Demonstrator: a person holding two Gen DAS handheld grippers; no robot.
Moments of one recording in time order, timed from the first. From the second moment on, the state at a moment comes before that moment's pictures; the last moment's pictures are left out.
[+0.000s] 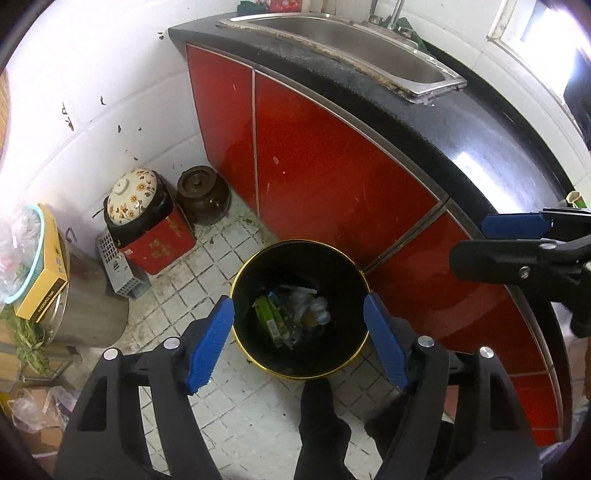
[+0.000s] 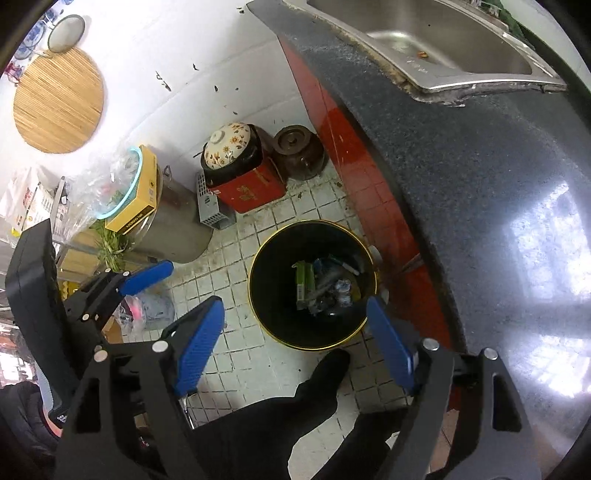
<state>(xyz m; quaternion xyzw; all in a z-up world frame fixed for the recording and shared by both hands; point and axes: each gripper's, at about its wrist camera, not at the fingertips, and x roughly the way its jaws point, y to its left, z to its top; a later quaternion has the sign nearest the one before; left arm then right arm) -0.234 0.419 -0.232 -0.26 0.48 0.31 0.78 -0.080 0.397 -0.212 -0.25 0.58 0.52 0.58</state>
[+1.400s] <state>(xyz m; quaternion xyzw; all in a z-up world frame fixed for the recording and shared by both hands) 0.160 0.046 -0.119 -0.09 0.50 0.00 0.86 0.192 -0.171 -0.088 -0.01 0.50 0.15 0.85</state>
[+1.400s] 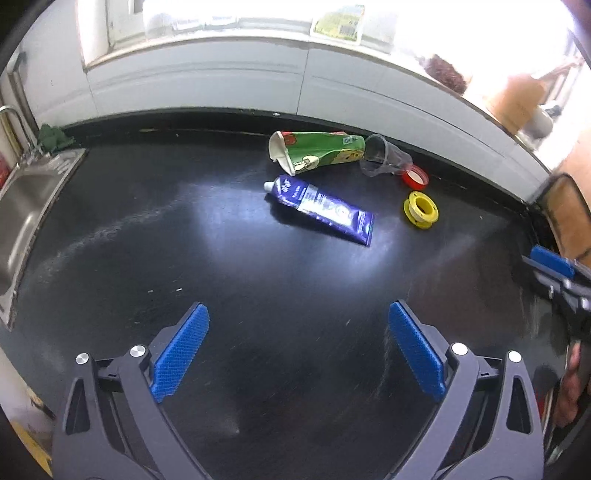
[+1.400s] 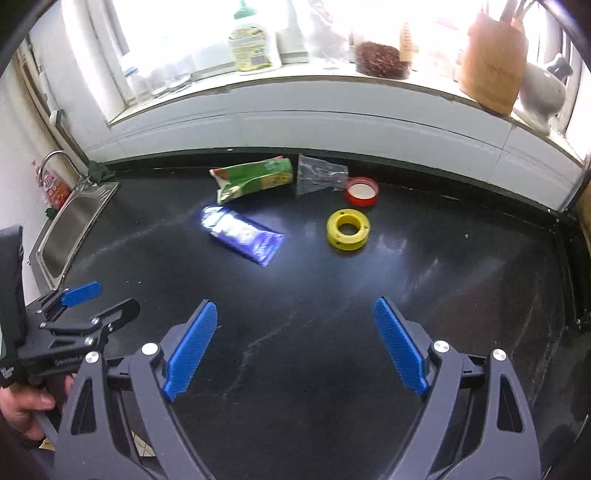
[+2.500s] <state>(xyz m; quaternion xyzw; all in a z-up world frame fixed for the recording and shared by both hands) 0.335 0.016 -0.212 -0.19 0.53 0.29 0.77 0.346 -0.161 -0.217 -0.10 0.57 0.18 0.79</state>
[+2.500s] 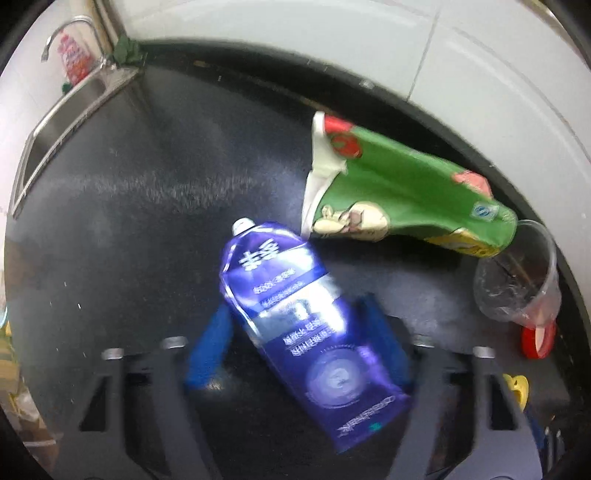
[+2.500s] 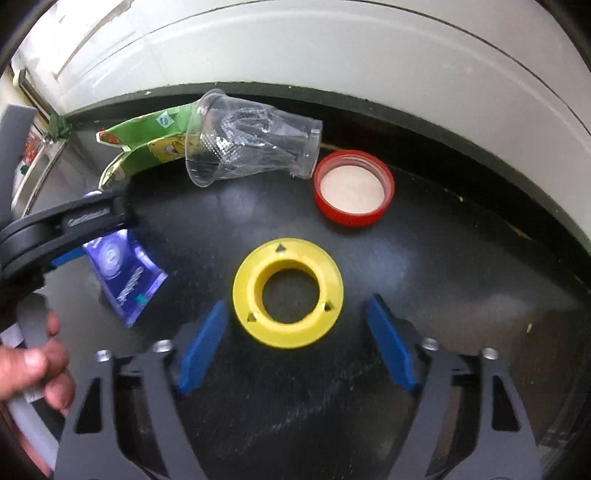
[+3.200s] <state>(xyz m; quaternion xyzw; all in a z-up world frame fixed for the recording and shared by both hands) 0.238 0.058 -0.163 -0.15 0.54 0.08 0.82 0.275 -0.155 -0.161 -0.09 0.54 0.18 0.82</state>
